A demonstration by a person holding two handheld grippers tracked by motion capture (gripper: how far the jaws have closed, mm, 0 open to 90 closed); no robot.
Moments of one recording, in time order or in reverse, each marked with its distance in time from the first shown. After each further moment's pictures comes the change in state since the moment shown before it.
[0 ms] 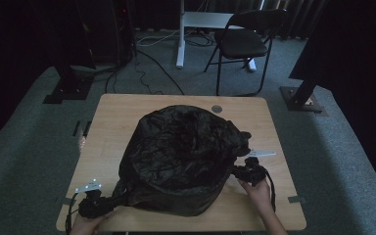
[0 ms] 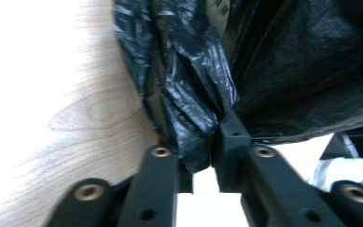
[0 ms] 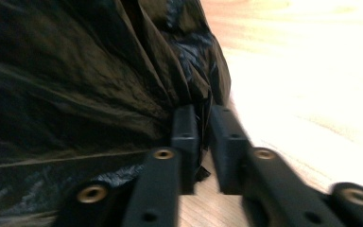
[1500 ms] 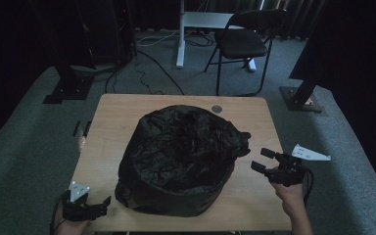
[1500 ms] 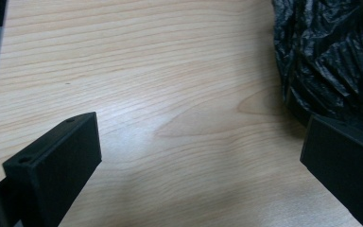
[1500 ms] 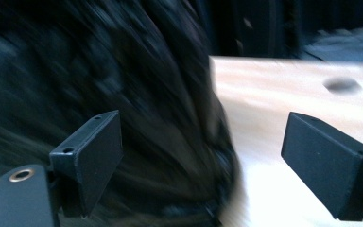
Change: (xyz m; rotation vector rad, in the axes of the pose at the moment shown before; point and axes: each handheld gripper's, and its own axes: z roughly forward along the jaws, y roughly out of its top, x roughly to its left) left arm 0.006 -0.012 -0.024 -0.057 0.558 0.091; right arm -0.005 0.017 -0.118 -0.407 0.208 -0.120
